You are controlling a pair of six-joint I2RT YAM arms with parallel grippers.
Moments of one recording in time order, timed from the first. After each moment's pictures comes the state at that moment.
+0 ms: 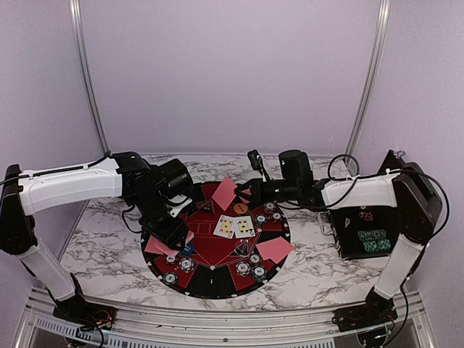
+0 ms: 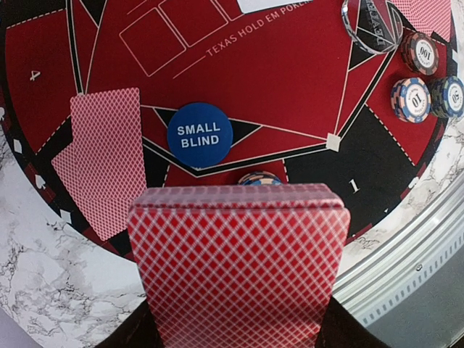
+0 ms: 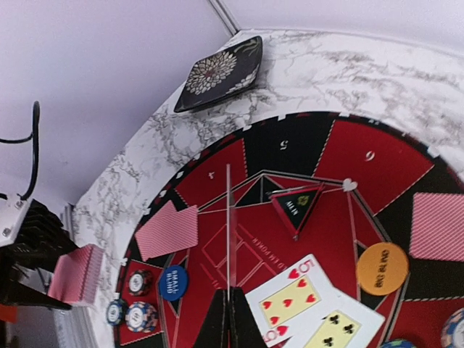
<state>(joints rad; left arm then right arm) -0.91 1.61 1.34 -1.13 0.03 -0.31 0.67 1.75 1.06 0.27 -0.47 0.43</state>
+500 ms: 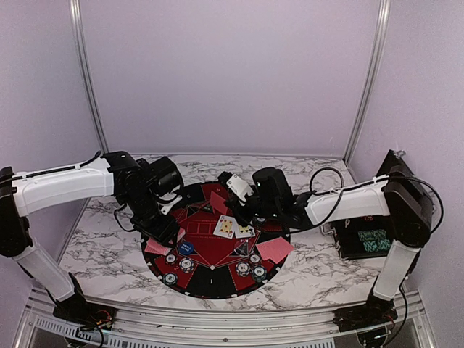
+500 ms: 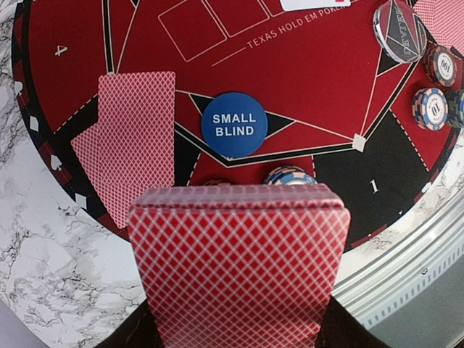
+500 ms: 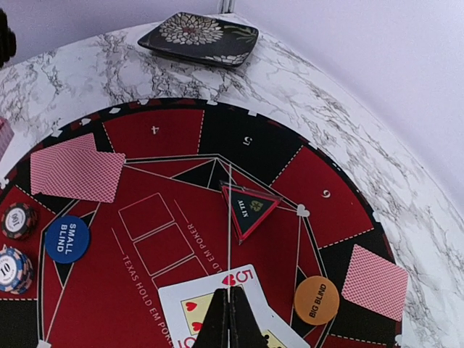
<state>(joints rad) -0.86 1.56 1.28 -1.13 0.03 -0.32 0.87 1.79 1.06 0.26 -0.01 -0.16</state>
